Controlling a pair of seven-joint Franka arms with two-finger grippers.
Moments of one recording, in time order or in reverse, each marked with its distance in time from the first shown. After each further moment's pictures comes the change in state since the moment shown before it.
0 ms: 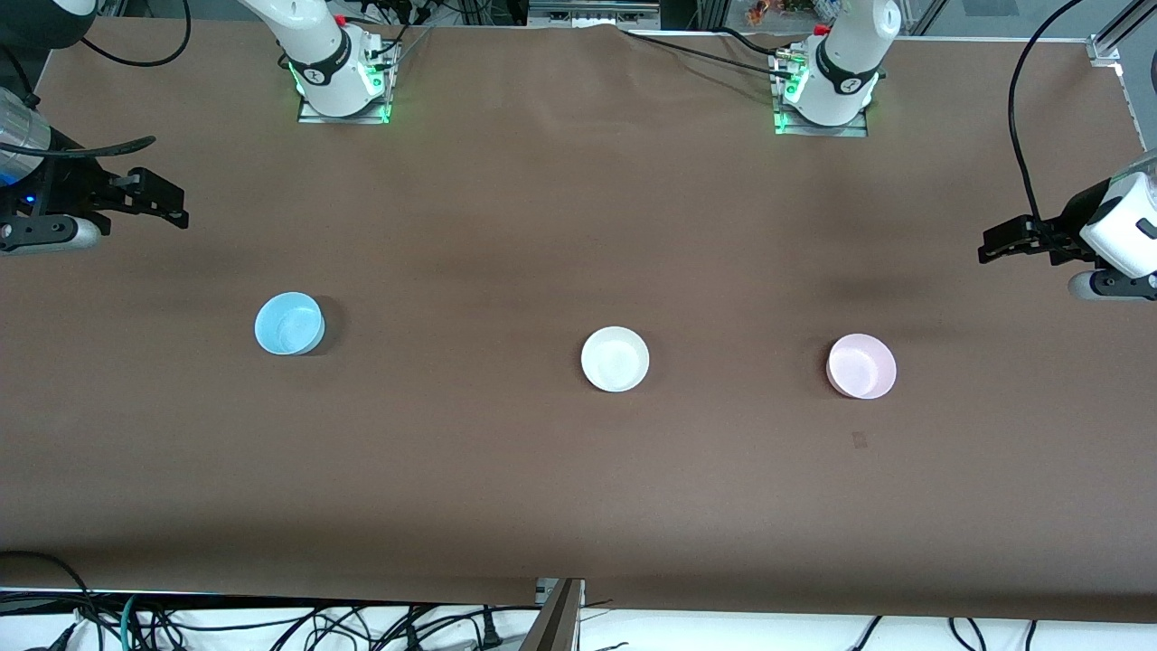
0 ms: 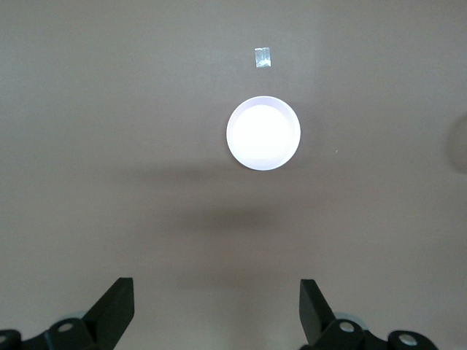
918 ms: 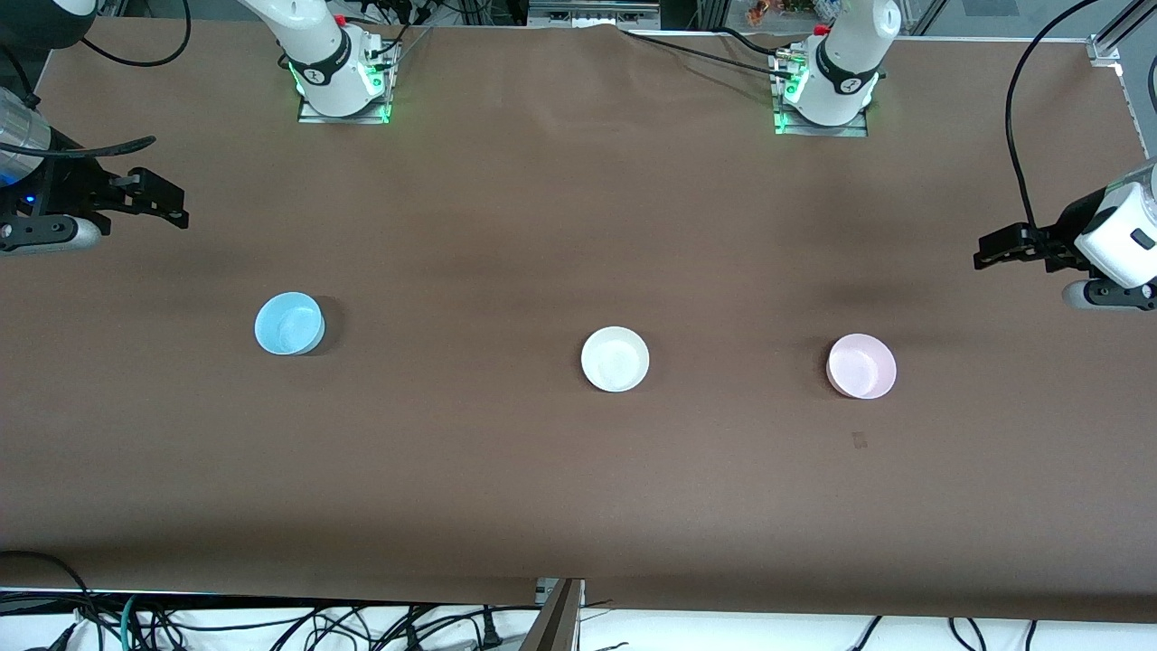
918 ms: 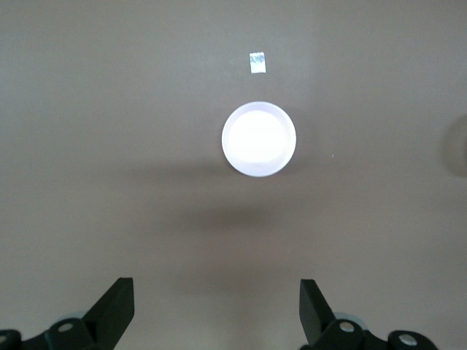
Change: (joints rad) left arm 0.004 0.045 -0.008 0.028 -0.002 0.025 0.001; right arm 0.000 0.000 0.000 0.000 0.000 0.000 0.000
